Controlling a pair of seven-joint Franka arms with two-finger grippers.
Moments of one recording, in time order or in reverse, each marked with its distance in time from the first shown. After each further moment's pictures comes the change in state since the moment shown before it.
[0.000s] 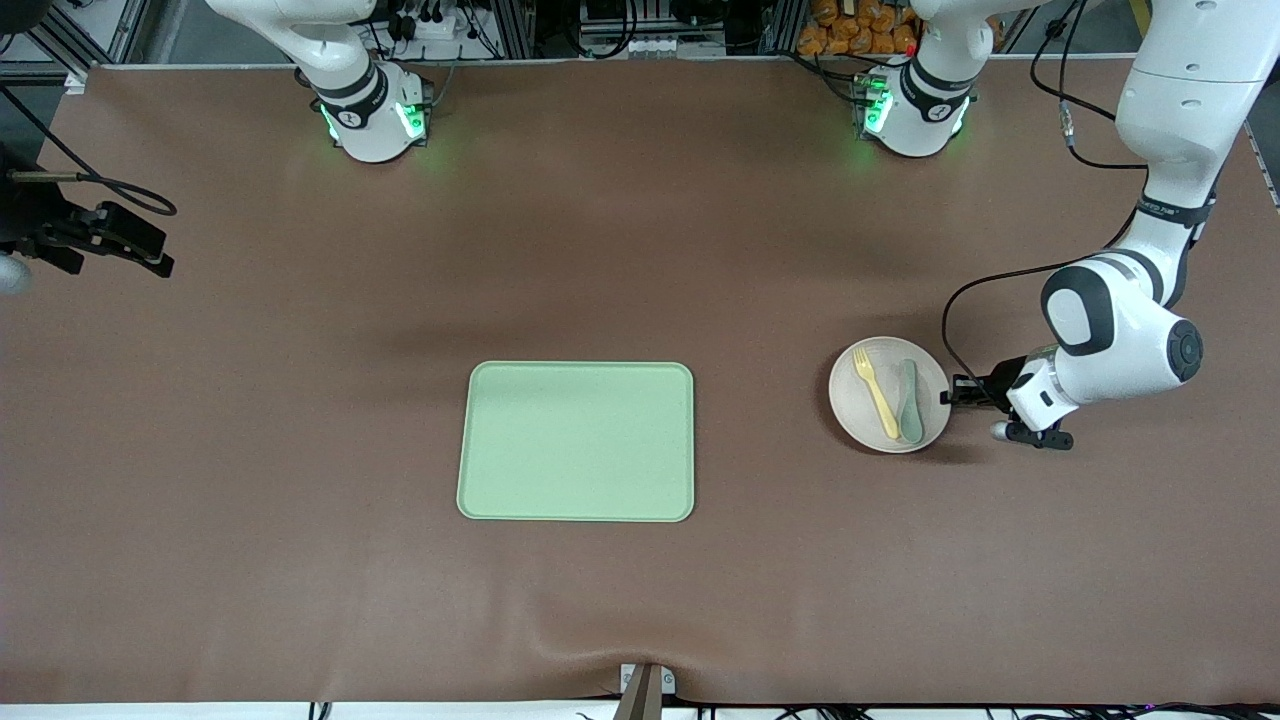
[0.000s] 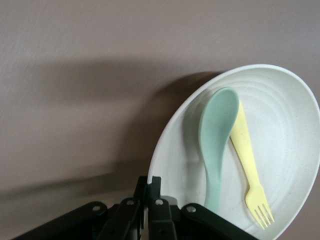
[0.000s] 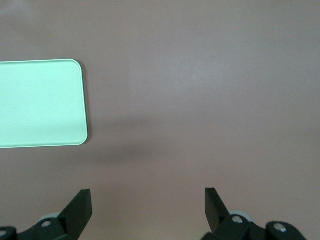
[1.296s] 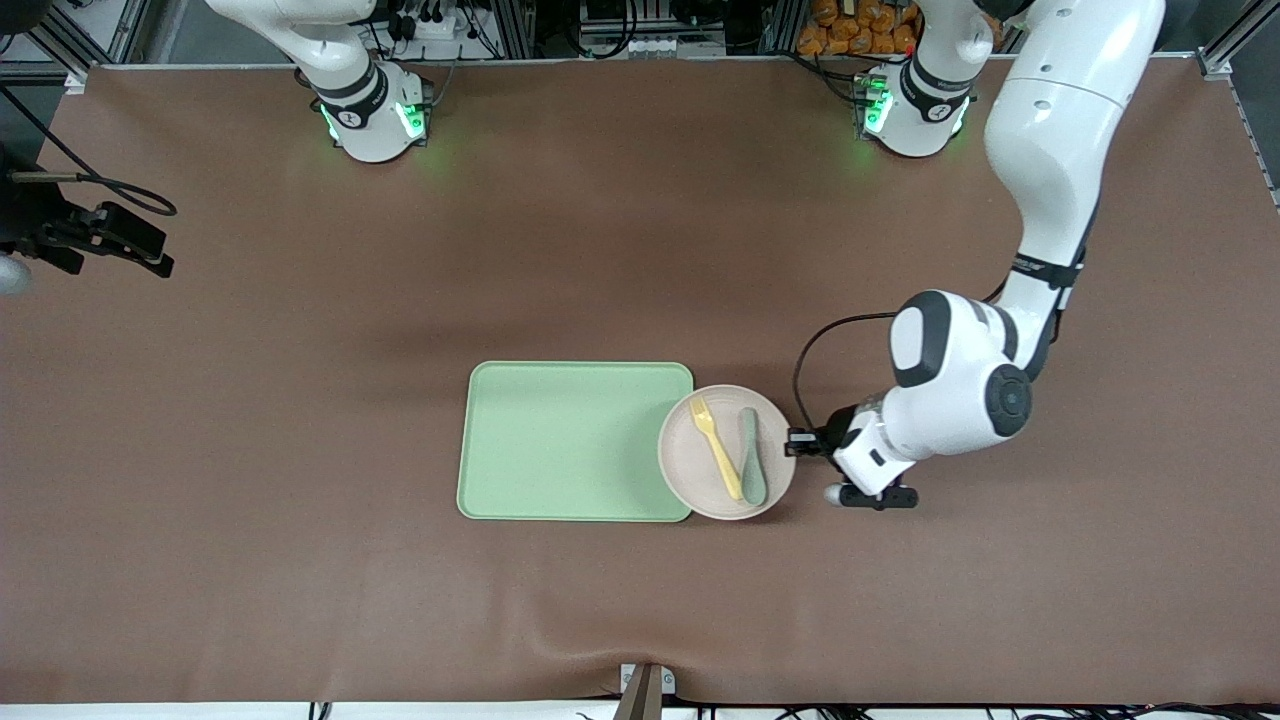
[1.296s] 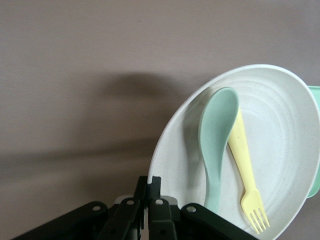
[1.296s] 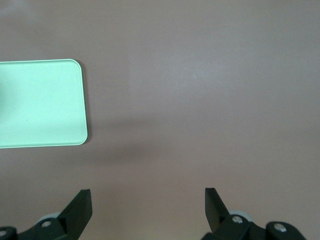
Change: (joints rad) left arm -0.388 0.187 -0.048 0.490 0.000 -0.086 -0.602; right arm 0.000 0.000 0.000 0.000 0.000 0.000 0.000
